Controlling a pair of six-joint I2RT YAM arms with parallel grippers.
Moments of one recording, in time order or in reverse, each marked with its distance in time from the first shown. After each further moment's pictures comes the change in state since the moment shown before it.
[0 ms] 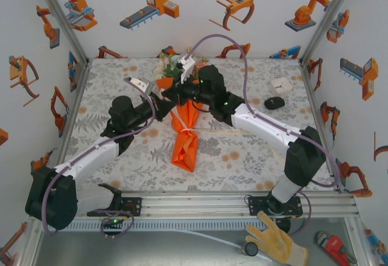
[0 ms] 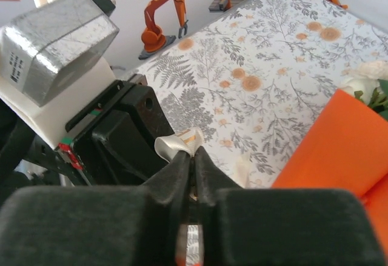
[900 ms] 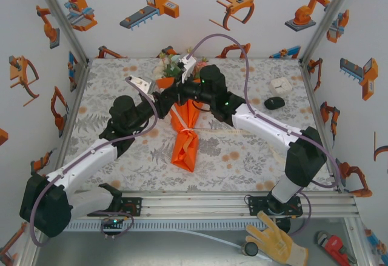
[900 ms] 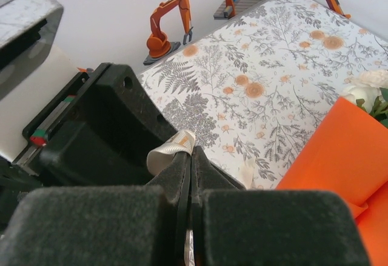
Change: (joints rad) left arm -0.089 -0.072 0.059 -0.119 -0.234 0.099; right arm -0.003 -0.006 -0.010 0.030 -0.012 0.005
